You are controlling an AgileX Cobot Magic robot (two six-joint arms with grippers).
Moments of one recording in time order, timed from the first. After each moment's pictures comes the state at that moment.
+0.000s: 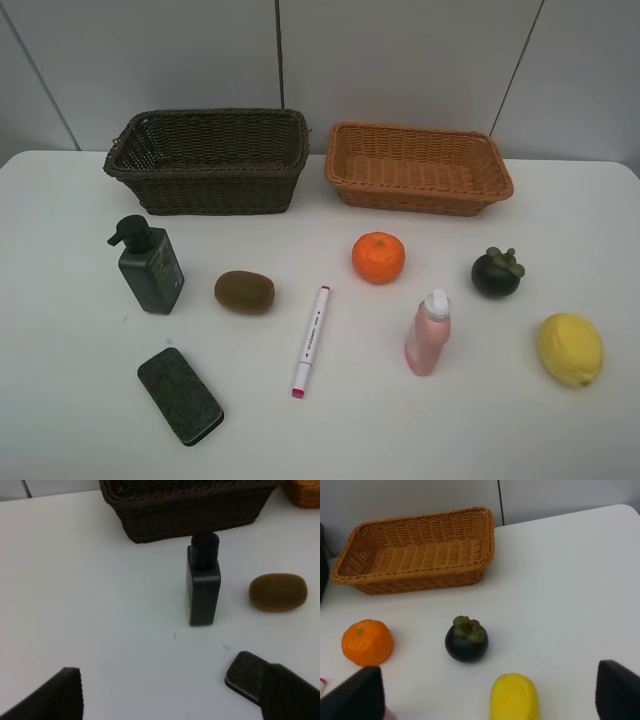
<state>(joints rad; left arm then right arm) -0.08 -0.01 -0.51 -0.07 1.07 0.09 -0.10 0.00 -0.52 0.06 1.06 0.06</state>
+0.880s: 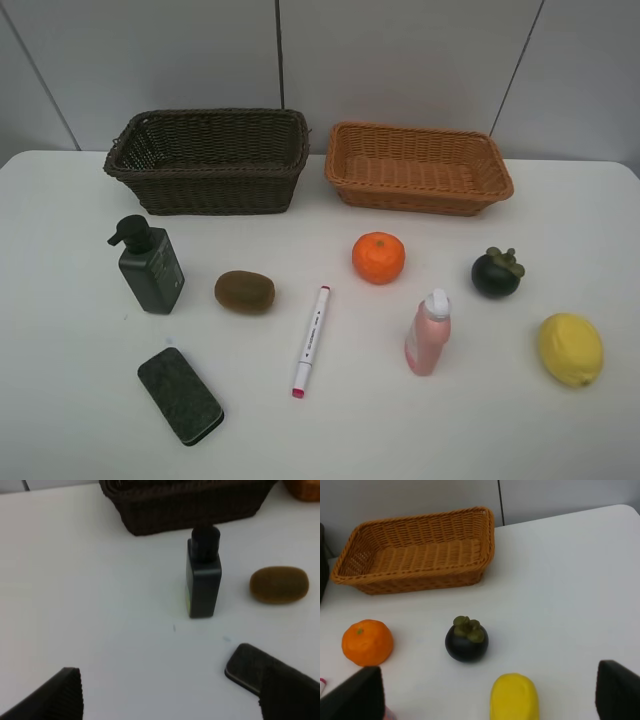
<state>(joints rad) -0.08 0.11 -0.51 -0.07 1.07 0.09 -0.10 0.00 -0.52 0.06 1.06 0.06</state>
